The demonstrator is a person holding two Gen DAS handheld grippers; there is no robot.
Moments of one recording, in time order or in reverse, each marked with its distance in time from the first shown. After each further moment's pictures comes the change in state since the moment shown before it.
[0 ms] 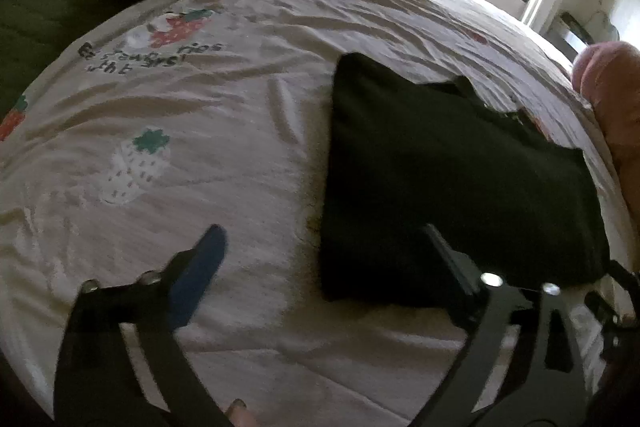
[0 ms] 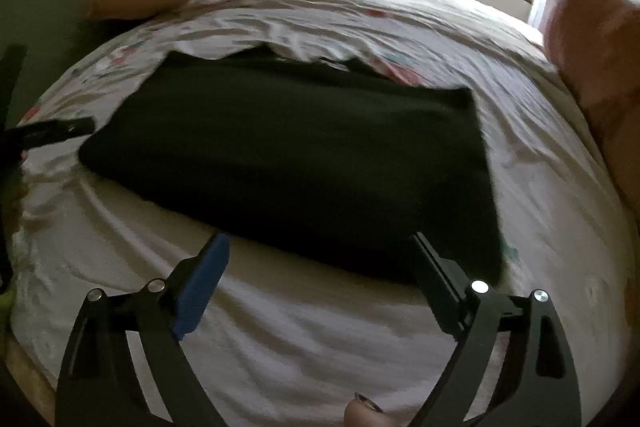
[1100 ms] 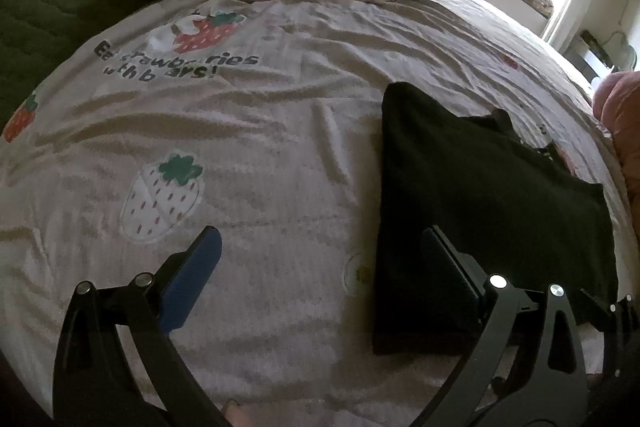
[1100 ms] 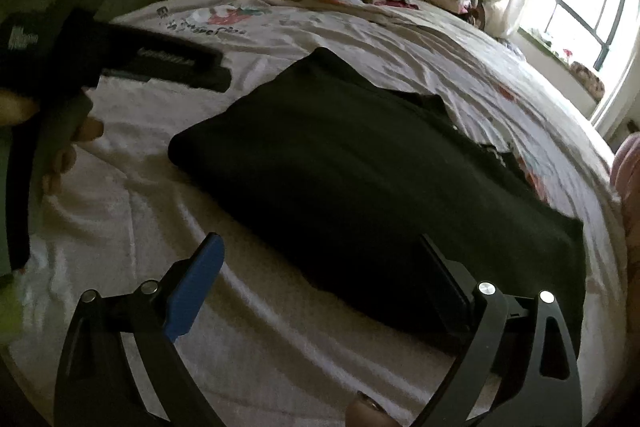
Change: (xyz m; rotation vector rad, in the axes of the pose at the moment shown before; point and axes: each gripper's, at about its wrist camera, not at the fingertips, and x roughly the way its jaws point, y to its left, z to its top) left arm 0.017 0.029 0.030 -0.052 -0.011 0.043; right arm 0.041 0.151 0.037 -0.349 -0.048 0.066
